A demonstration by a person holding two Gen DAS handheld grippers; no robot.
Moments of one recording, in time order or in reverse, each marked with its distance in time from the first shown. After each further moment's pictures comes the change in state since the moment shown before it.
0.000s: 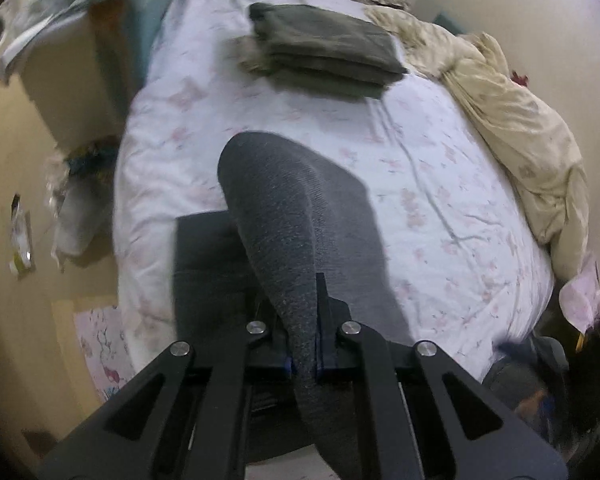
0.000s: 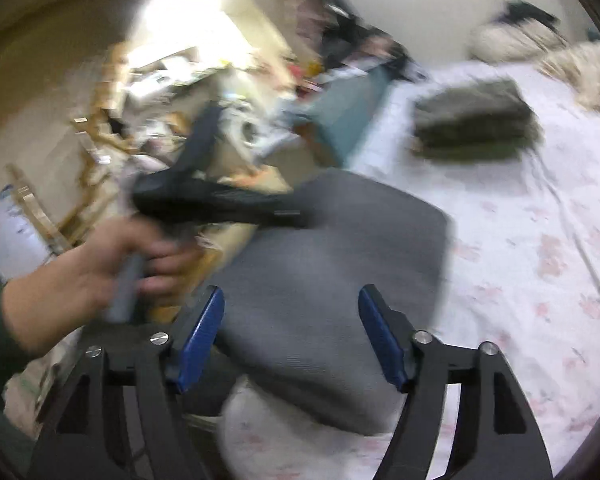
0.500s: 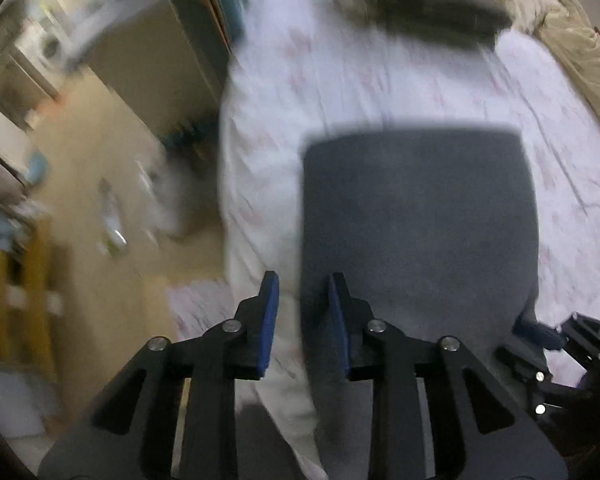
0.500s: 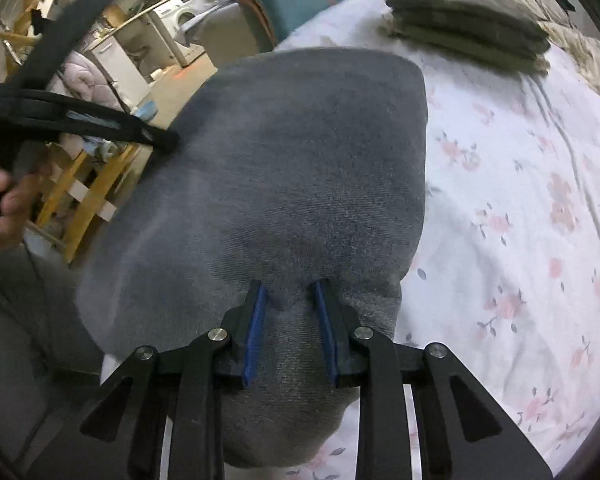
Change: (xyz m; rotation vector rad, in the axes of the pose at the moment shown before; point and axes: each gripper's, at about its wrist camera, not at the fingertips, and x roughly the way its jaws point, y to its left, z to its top) left arm 0.027 0.028 -0.028 0.060 -0.004 0.430; right arm 0.125 -0.011 -0.040 -0.096 0.331 -0.170
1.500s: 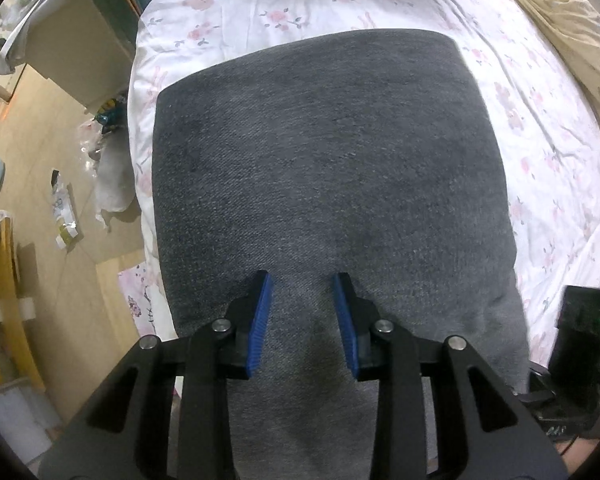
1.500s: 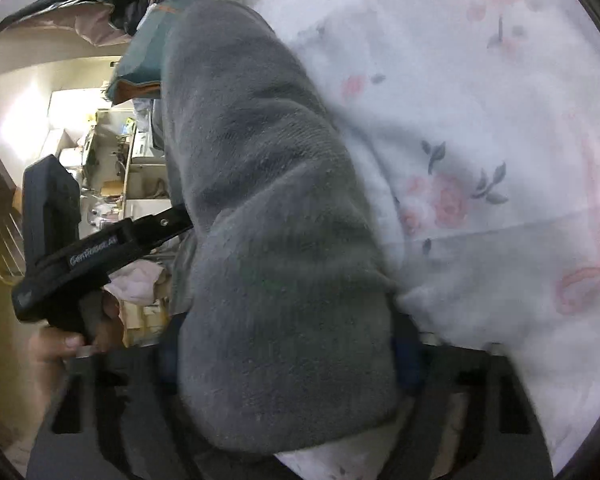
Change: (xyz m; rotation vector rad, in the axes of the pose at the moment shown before) left arm 0.055 -0.055 -0.013 0.078 0.251 -0.167; right arm 0.018 -0.046 -0.080 0.739 -0.106 0.446
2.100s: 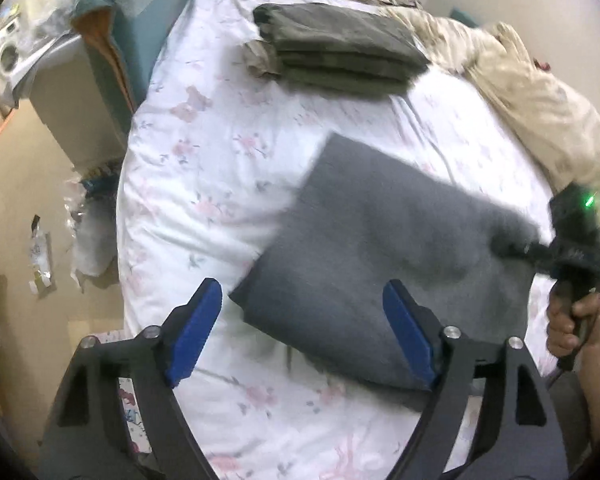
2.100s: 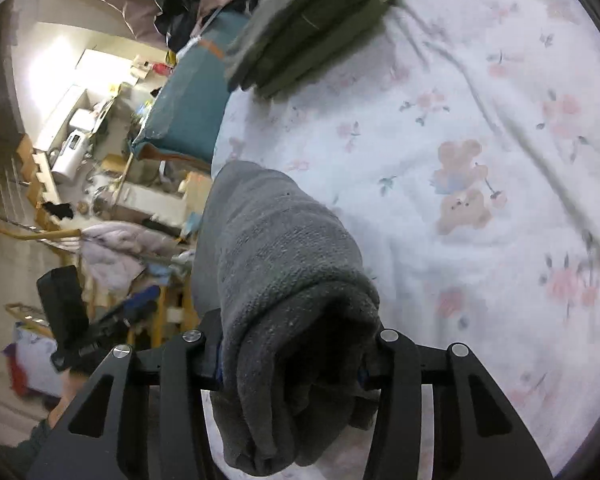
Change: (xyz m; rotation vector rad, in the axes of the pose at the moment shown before) left arm -0.060 -0.007 0.034 -0.067 -0.319 -0.145; right arm -0.111 -0.044 0.191 -0.153 0.082 -0.066
